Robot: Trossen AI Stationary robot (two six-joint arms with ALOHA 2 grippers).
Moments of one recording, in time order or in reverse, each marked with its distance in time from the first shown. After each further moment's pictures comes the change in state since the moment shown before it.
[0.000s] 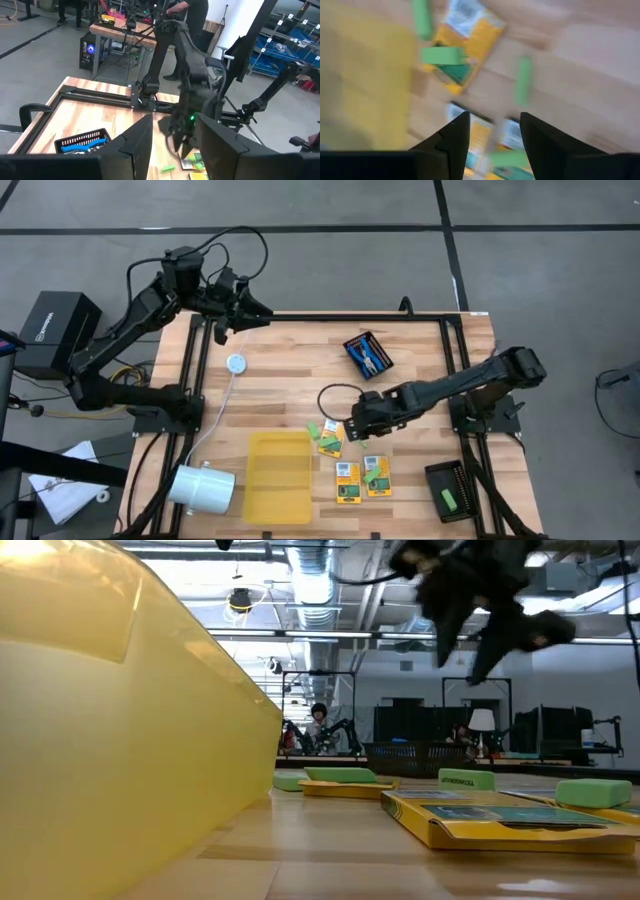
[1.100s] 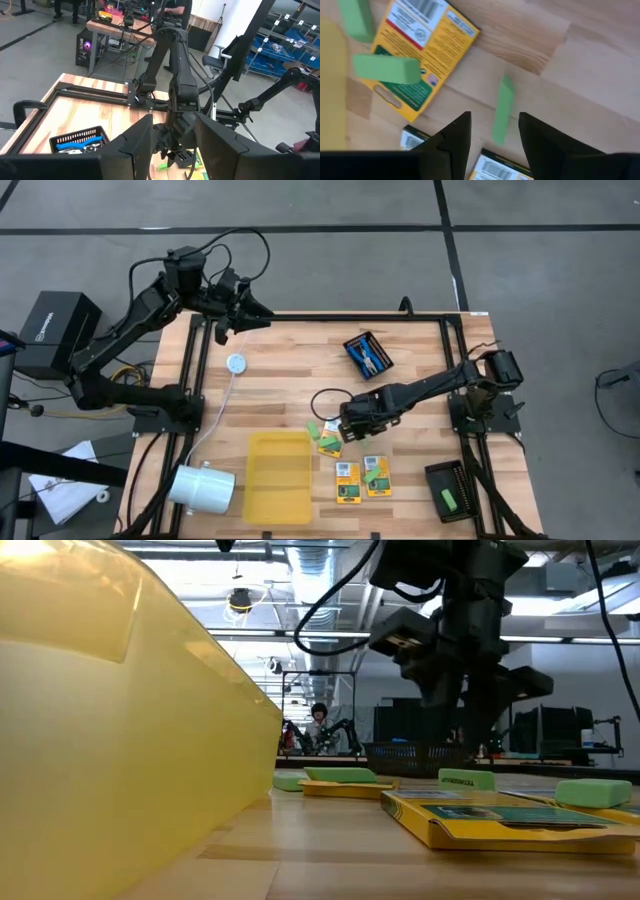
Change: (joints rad) left arm -0.003 0.009 0.000 -0.007 0.012 -0.006; right arm -0.073 0.172 -0.004 0.020 -0.074 -0.137
